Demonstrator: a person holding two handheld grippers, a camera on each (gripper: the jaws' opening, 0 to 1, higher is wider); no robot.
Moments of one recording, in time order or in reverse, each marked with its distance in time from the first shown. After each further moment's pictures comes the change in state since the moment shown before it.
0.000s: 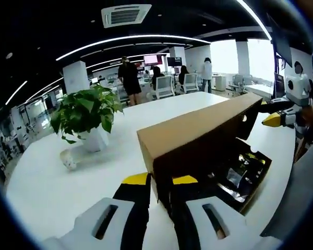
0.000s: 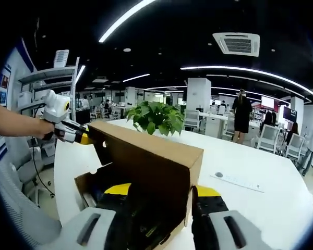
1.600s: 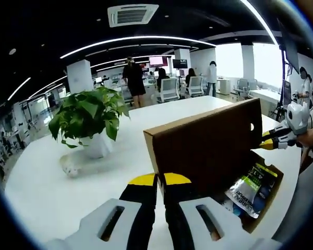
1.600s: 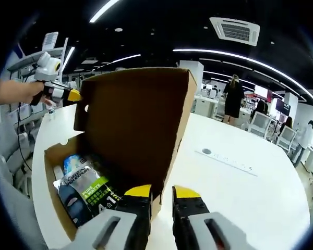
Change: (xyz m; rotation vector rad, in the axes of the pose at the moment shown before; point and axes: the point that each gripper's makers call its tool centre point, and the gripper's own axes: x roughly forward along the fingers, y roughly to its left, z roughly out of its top) left arm 0.040 0.027 0.025 -0.030 -0.012 0.007; right arm 0.039 -0.048 -0.076 -0.016 0.173 -0.095
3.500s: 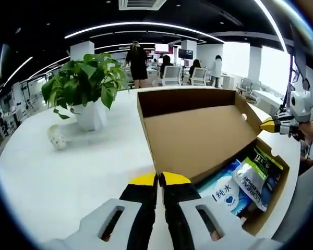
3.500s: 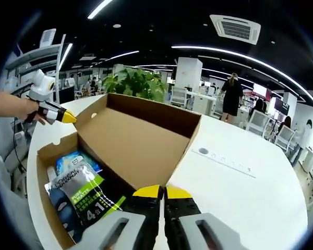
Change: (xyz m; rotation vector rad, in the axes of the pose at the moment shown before) left arm 0.028 -0.003 -0.068 -0.114 0.102 -0.016; right arm 0.016 -0.014 0.007 -0.004 0.028 -0.021
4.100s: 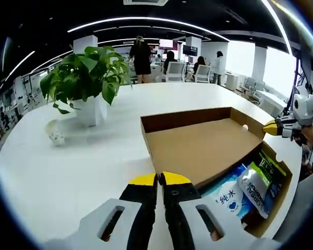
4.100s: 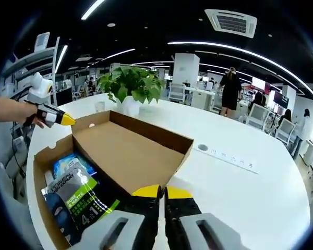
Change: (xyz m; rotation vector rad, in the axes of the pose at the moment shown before) left arm 0.017 0.008 0.002 -0.040 0.041 0.016; right arm 0.011 -0.008 -0.002 0.037 0.029 0.001
